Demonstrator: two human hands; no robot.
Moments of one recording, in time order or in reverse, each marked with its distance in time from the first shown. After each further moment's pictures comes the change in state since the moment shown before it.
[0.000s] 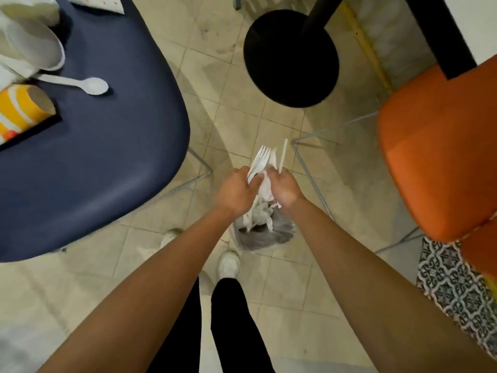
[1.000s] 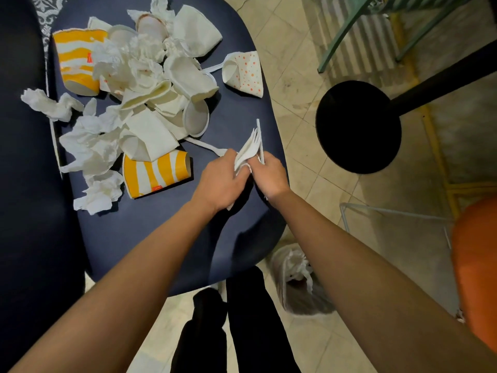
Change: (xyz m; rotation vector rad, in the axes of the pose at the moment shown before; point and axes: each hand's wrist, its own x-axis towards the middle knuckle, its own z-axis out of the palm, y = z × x) left_hand 0.043 -0.061 -0.263 0.029 0.344 0.004; right_hand -0.003 -0.218 0.200 -0.266 -0.164 -0.379
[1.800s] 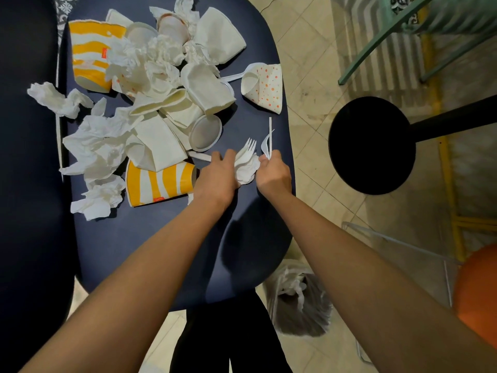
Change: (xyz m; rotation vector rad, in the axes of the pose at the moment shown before) left_hand 0.047 -0.017 0.000 0.338 -0.059 -0.228; right_hand 0.051 -0.022 0.009 -0.410 0.049 0.057
